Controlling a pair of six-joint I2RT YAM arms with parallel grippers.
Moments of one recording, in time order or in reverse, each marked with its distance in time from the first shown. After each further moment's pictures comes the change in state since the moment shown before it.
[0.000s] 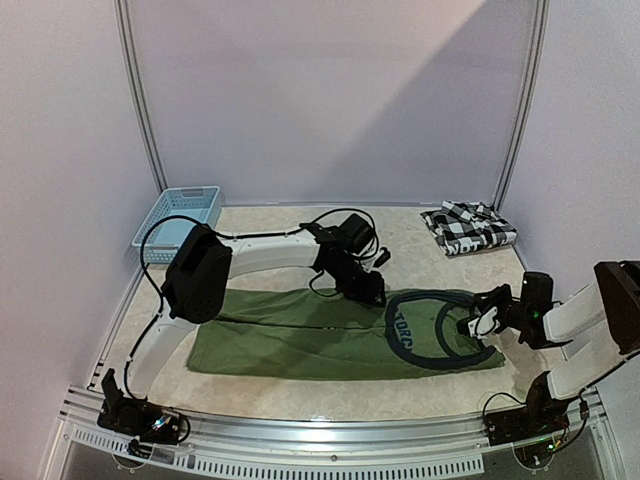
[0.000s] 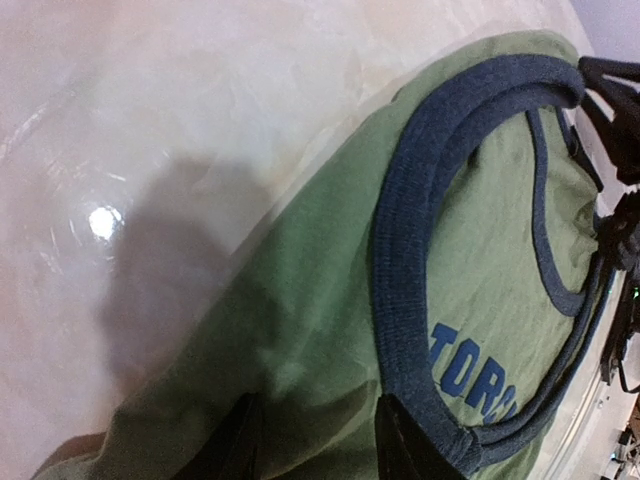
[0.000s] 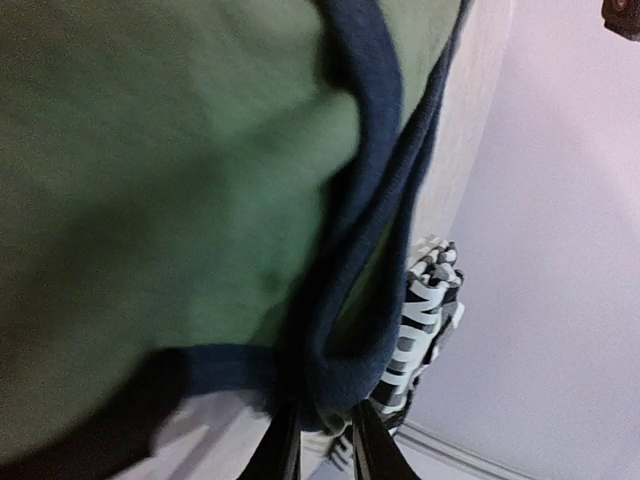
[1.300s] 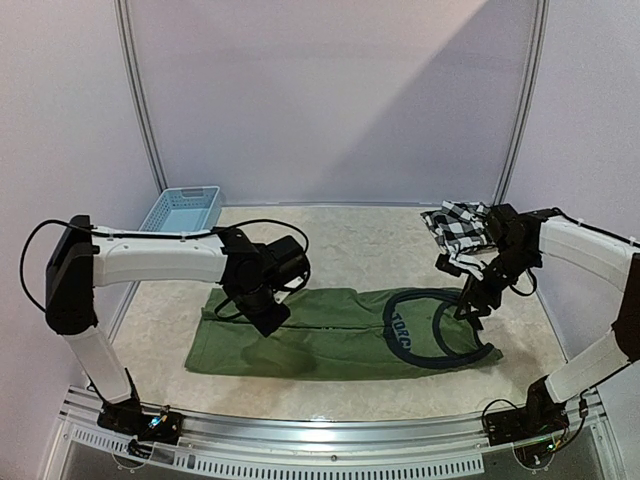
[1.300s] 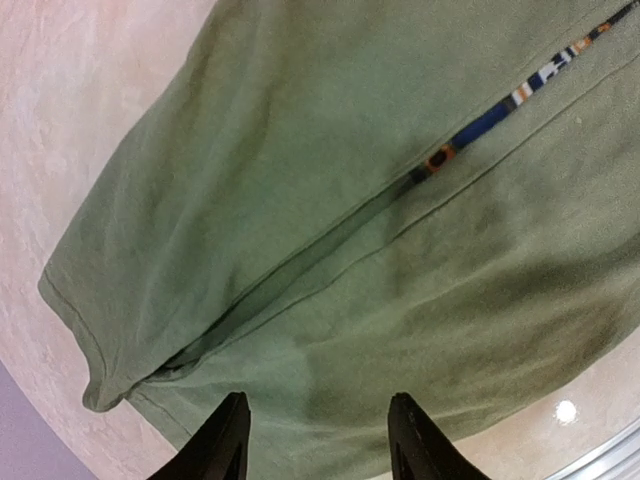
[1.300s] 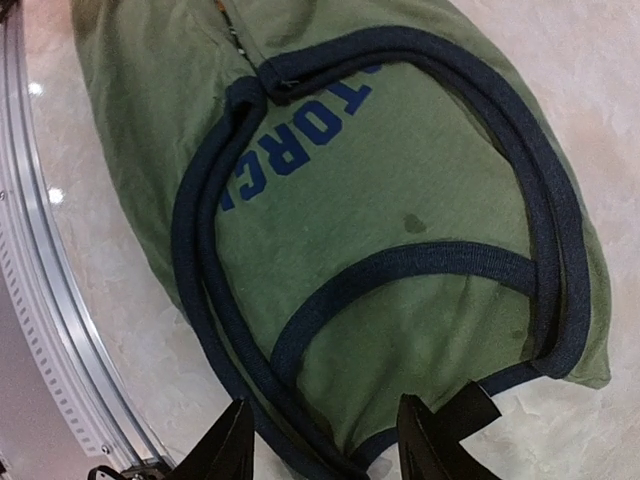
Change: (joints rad) left arm -0.063 -0.755 -0.827 -0.299 -0.608 0.153; right arm 0.287 -0.024 0.824 -1.691 -0.092 1.231
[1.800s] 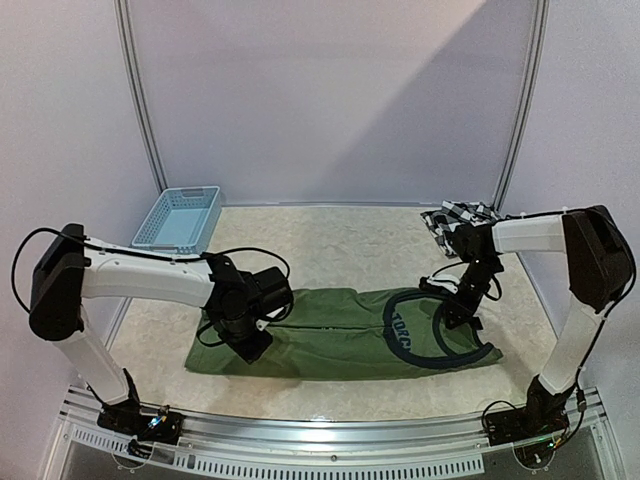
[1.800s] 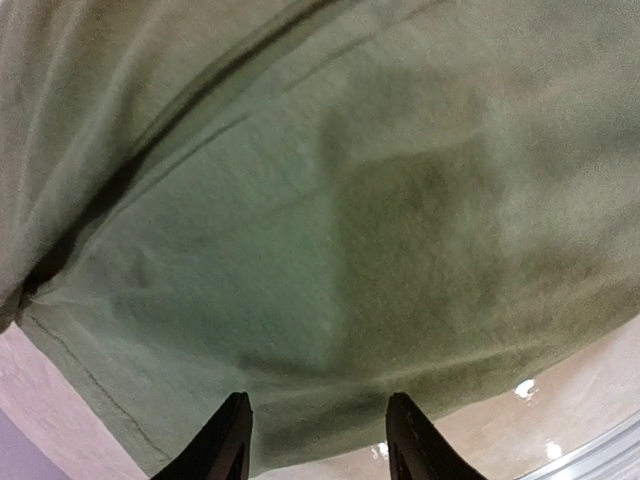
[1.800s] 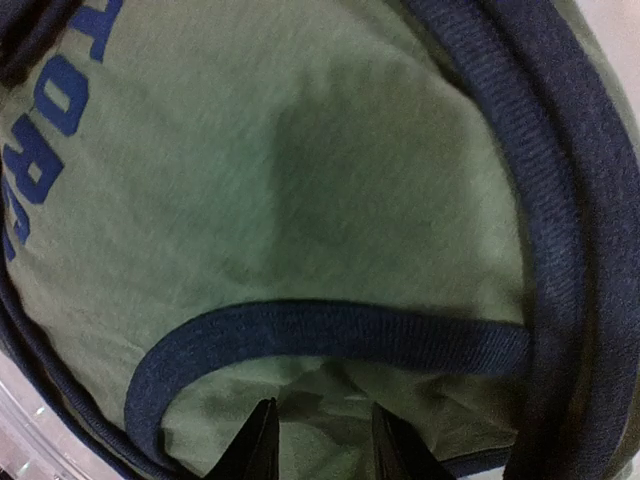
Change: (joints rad) left arm -0.031 -0.085 -0.232 0.032 0.069 -0.141; right arm 0.064 0.381 0.075 0.125 0.241 0.134
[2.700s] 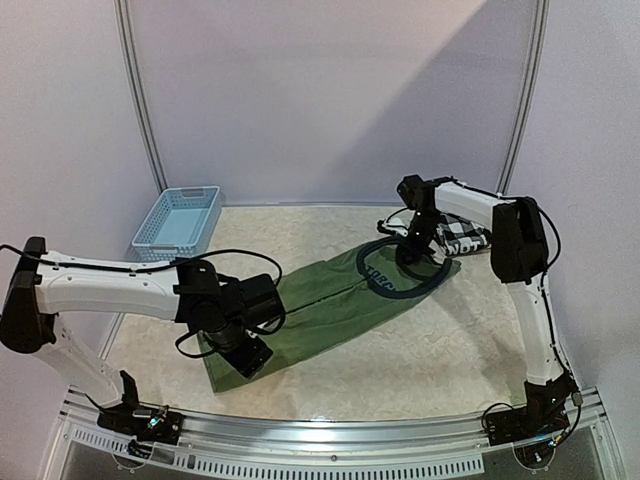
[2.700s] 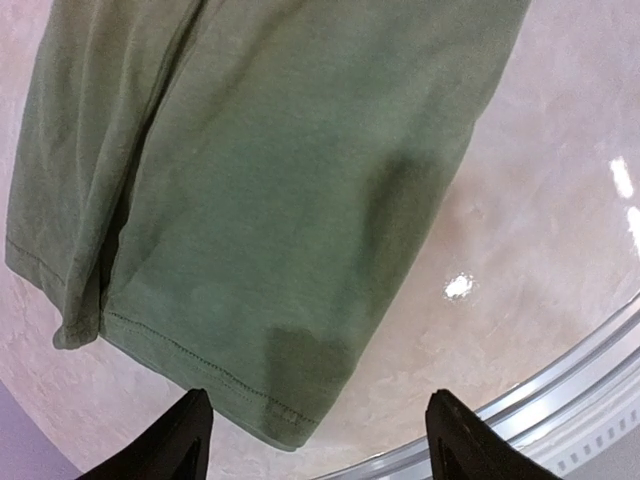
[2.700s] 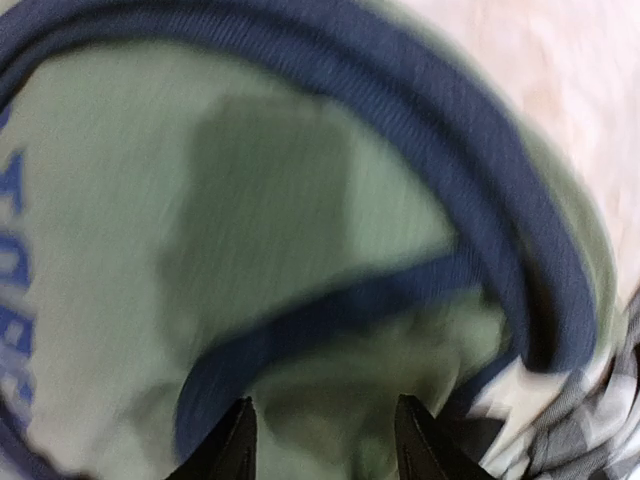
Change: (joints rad) left arm -0.138 -0.189 -0.024 -0.080 -0.019 -0.127; right arm 0.073 0.626 1.008 -0.106 0.242 0.013
